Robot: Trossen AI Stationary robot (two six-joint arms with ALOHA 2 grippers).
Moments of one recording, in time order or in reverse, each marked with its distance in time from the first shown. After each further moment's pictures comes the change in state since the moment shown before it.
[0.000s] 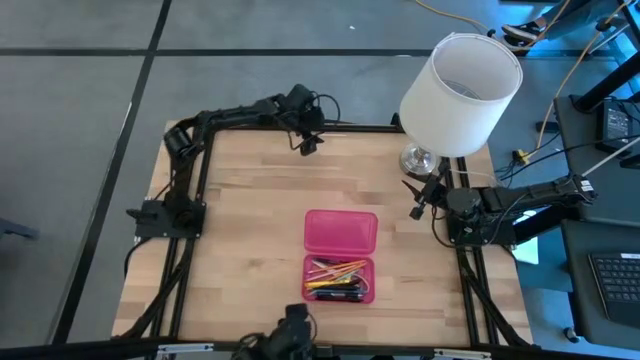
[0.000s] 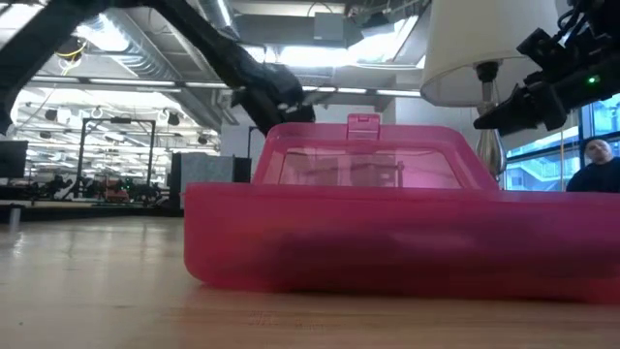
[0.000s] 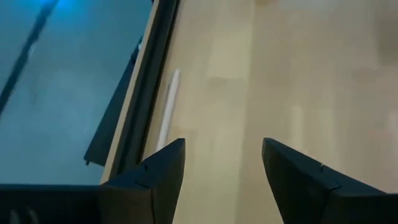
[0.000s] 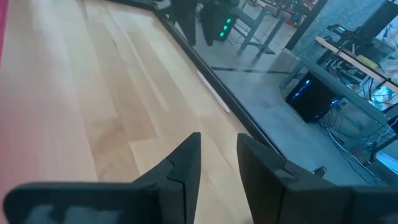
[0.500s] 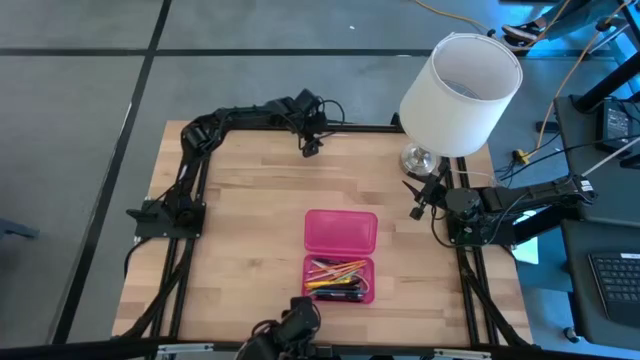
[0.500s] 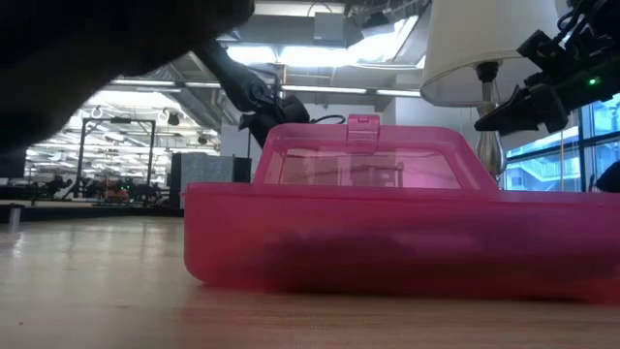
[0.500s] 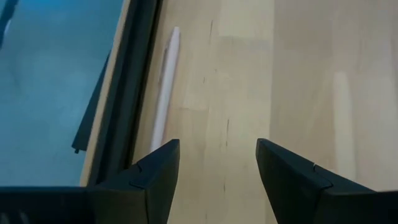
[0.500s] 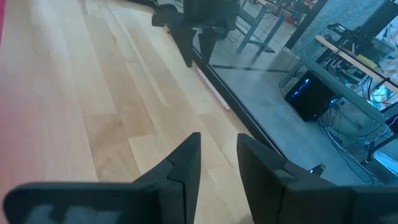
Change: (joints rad) left arm 0.018 0.165 0.083 -0.019 -0.028 0.069; right arm 0.000 0.000 0.000 -0.020 0.002 0.000
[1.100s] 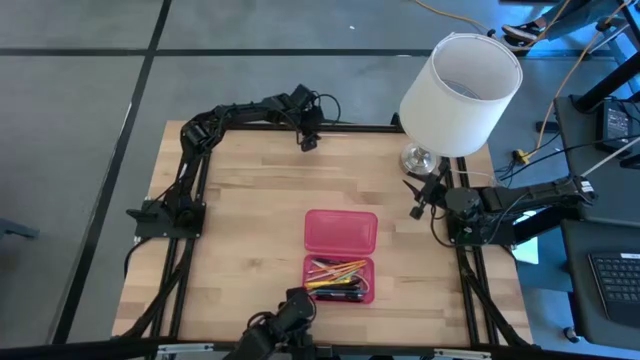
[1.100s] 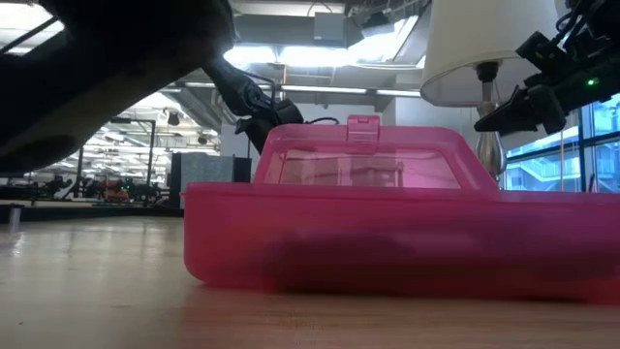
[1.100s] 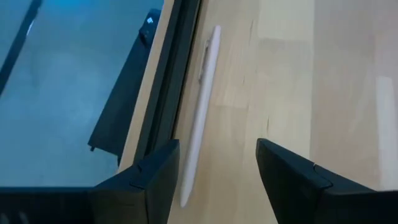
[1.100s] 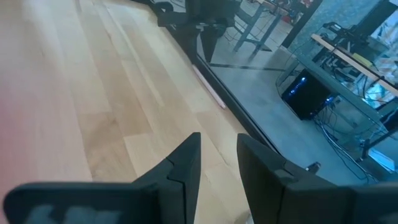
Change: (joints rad) left arm 0.049 0.015 0.000 0.053 -0.001 -0.010; right arm -0.013 0.000 0.000 -0.001 0.002 -0.006
